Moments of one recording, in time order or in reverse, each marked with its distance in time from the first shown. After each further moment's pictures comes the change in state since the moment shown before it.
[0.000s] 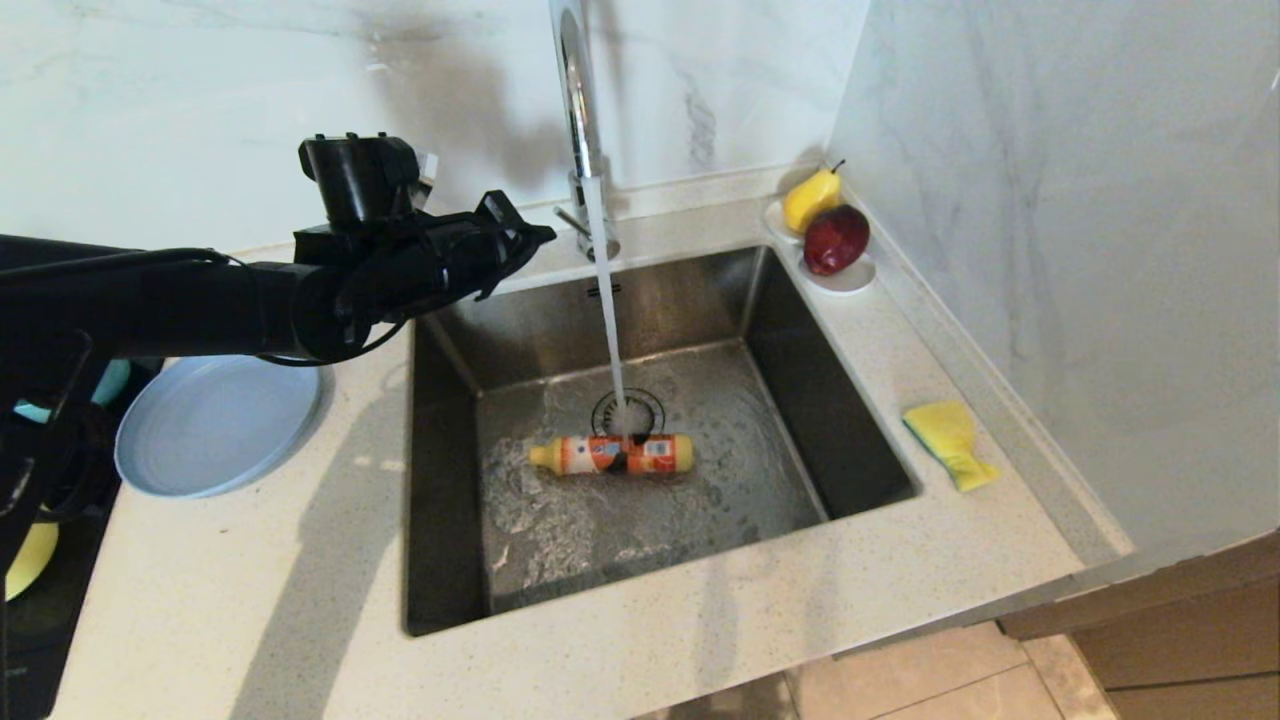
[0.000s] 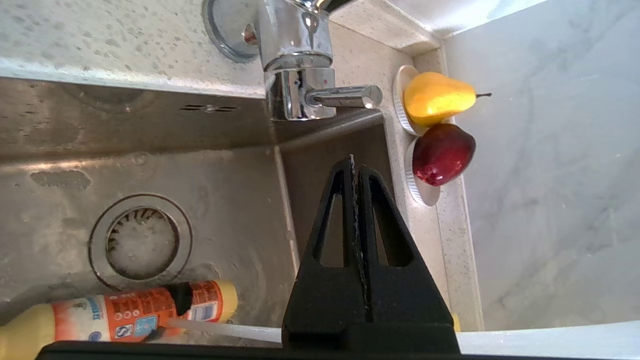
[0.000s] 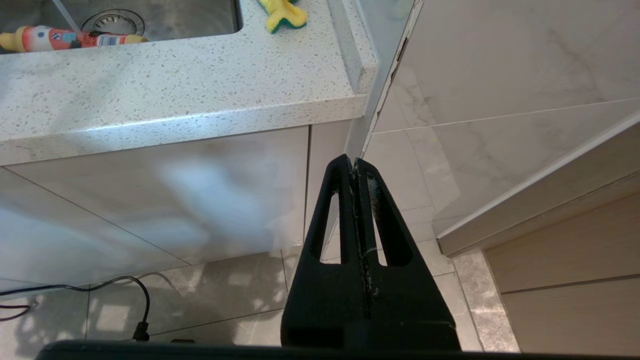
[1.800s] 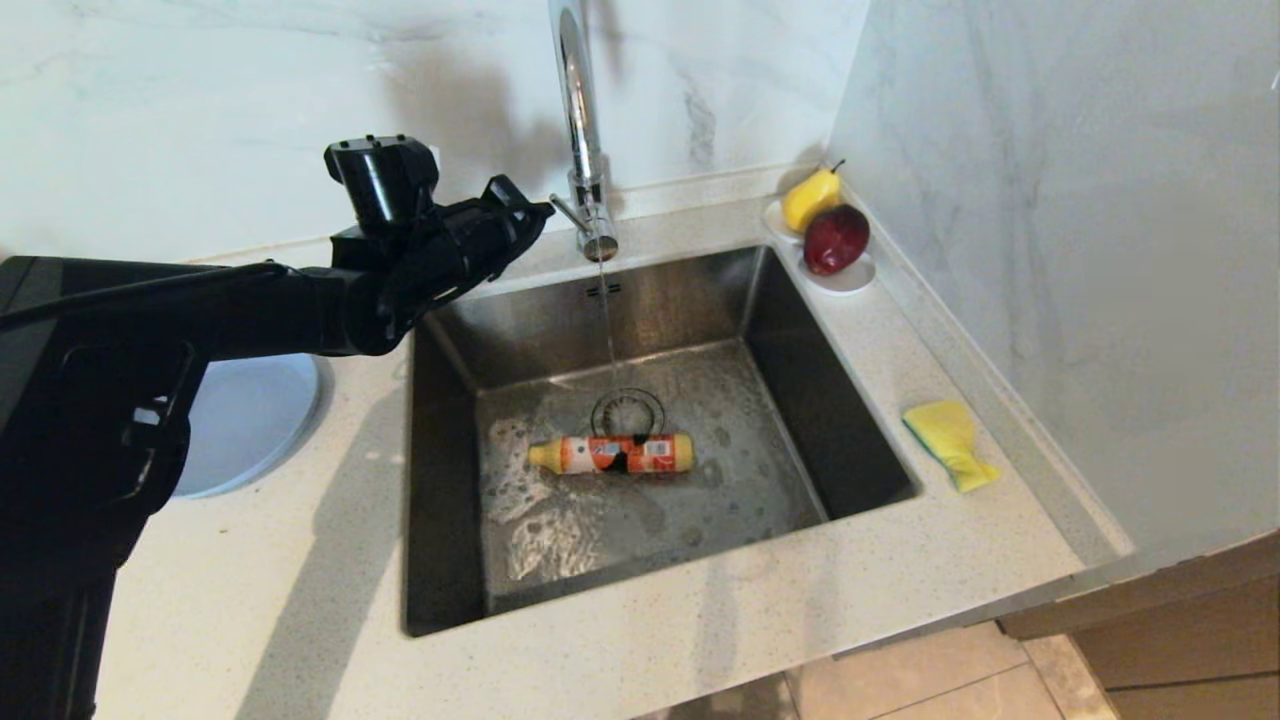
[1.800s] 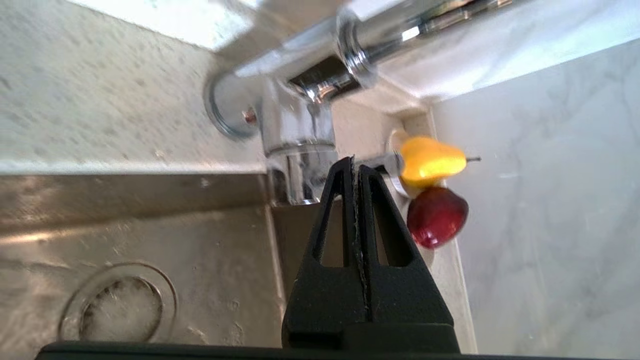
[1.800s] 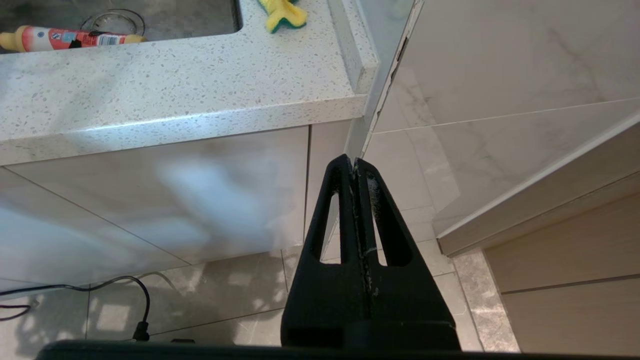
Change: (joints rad) left arm 0.010 0.138 -0.187 -0.078 0.070 -0.061; right arm 0.000 0.000 0.000 0.000 0.000 0.000
